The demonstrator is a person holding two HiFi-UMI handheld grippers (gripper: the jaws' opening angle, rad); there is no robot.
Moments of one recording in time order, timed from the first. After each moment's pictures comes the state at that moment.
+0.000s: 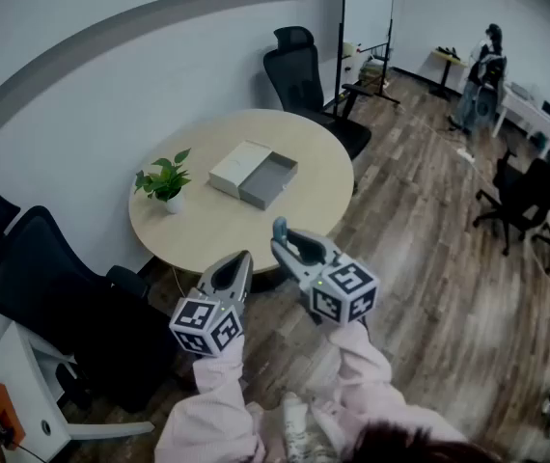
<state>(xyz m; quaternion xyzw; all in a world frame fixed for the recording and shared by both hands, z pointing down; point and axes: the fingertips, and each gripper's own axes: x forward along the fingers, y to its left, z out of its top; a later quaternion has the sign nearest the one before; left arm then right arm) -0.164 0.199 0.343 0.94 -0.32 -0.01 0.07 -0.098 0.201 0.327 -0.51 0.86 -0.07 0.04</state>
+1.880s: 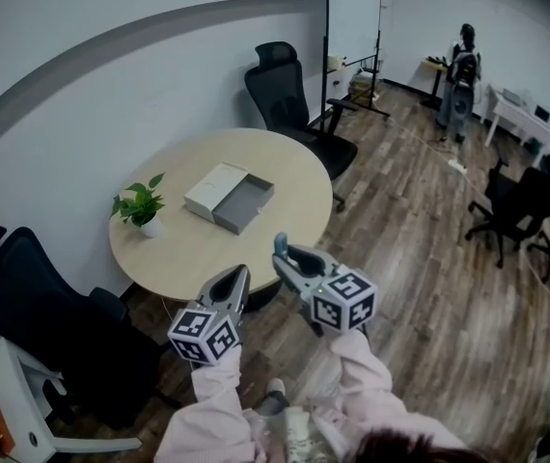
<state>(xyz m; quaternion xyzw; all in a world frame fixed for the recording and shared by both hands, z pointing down) -0.073 0.179 0.359 0.95 -0.31 -0.02 0.10 0.001 0.184 0.348 -0.51 0.85 -0.10 0.03</state>
